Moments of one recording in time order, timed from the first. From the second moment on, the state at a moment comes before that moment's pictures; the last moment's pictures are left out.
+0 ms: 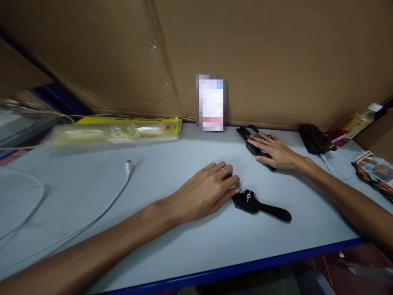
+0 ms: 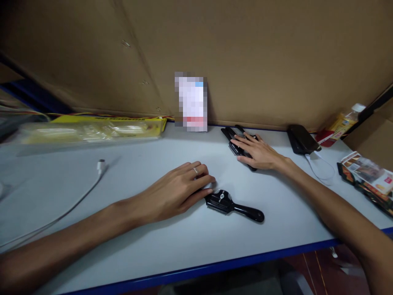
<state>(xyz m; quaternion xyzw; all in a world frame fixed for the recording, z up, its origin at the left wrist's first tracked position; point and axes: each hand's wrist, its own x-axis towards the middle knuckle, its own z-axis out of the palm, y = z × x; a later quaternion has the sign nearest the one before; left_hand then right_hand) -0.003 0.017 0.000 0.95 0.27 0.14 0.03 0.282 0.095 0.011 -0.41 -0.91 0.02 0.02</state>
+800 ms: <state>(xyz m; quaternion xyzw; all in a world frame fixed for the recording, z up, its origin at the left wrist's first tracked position) -0.011 0.017 0.006 0.97 0.21 0.11 0.07 0.271 0.039 0.027 -0.51 -0.86 -0.05 0.05</state>
